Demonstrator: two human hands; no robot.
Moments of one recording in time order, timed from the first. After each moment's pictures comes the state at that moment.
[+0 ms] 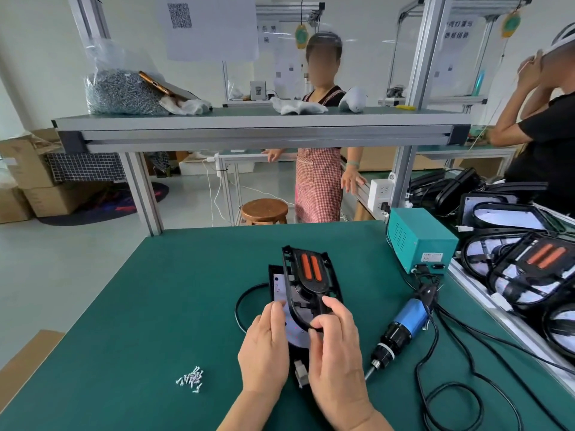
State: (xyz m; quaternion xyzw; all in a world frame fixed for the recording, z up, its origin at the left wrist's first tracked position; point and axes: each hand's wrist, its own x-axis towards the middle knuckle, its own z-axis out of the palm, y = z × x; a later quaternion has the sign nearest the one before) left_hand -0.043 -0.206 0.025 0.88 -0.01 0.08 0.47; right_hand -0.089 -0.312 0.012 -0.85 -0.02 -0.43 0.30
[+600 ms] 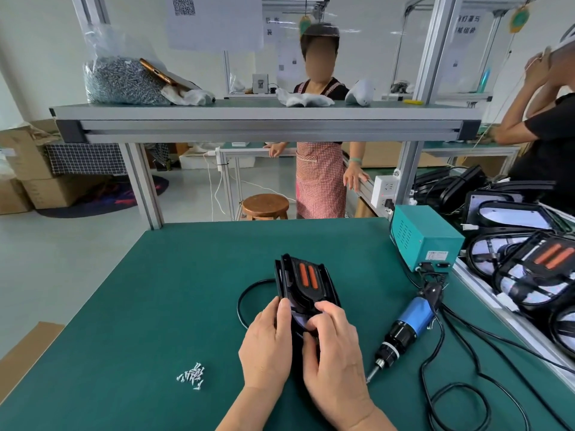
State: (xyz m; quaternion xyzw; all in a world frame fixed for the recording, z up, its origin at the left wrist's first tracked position) left_hand -0.037 -0.206 0.023 0.87 0.02 0.05 0.49; right_hand -0.093 -0.308 0.020 -0.89 -0.02 -0.34 0.29
